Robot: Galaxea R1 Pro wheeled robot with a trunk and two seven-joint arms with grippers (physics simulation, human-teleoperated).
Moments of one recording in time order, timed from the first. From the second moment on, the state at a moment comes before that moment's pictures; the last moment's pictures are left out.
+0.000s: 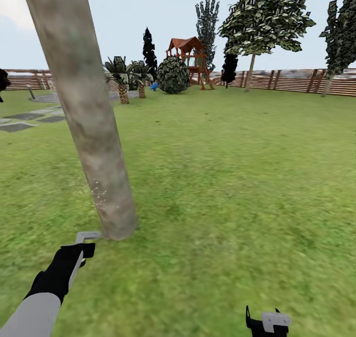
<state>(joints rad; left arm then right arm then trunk) -0.61 0.11 0.28 -0.77 -0.25 0.54 0.01 -0.35 -0.03 -0.04 -0.12 0.19 -0.70 -0.34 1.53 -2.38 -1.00</state>
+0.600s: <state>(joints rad) -0.61 0.12 0.29 -0.77 -0.25 0.54 0.01 -0.35 -0.03 -0.04 -0.12 0.19 -0.70 -0.34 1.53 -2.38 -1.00</state>
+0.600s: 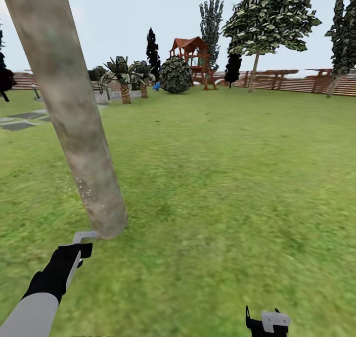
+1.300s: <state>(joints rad) -0.61 0.12 0.29 -0.77 -0.25 0.54 0.01 -0.35 -0.03 -0.04 -0.12 0.19 -0.70 -0.34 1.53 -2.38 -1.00</state>
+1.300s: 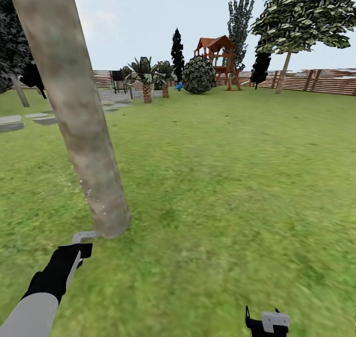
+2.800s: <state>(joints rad) -0.61 0.15 0.29 -0.77 -0.24 0.54 0.02 -0.35 -0.03 -0.04 -0.12 0.20 -0.70 -0.34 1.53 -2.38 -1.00</state>
